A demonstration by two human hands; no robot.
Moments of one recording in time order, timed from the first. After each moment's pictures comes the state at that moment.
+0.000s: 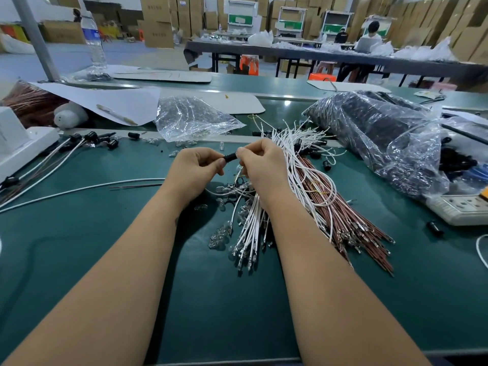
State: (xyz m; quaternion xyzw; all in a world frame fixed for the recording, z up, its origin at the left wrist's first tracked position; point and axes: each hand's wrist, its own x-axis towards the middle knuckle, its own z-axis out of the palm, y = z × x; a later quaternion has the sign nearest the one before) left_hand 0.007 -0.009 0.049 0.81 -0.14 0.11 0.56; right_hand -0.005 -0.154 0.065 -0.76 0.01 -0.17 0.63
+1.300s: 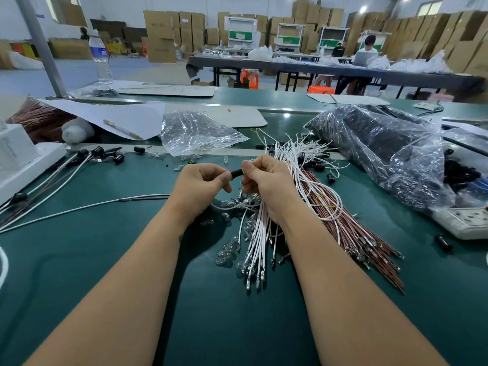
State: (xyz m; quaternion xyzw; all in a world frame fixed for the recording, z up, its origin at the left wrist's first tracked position) left_hand 0.001 -0.008 0.052 0.79 -0.14 0.11 0.59; right_hand -0.003 -0.161 0.062 -0.69 -0.06 -0.08 0.72
